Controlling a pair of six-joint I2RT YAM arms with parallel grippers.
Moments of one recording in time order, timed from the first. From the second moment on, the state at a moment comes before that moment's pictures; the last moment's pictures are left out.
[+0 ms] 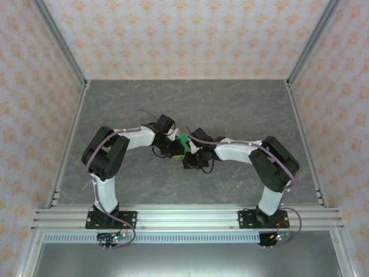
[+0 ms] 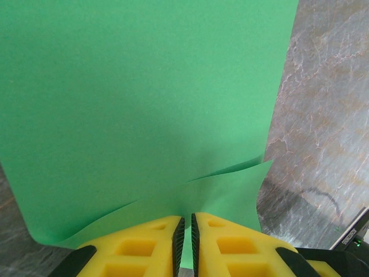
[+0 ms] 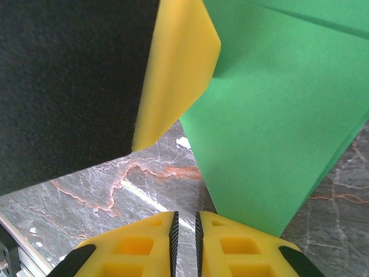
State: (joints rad) left arm -0.46 1.92 1.09 -0.39 0.55 -0.59; right arm 0.76 1.77 0.96 -0.34 -0.41 0.62
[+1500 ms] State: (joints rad) left arm -0.46 1.92 1.09 -0.40 0.55 -0.58; right arm 0.75 1.73 0.93 -0.30 -0.36 0.74
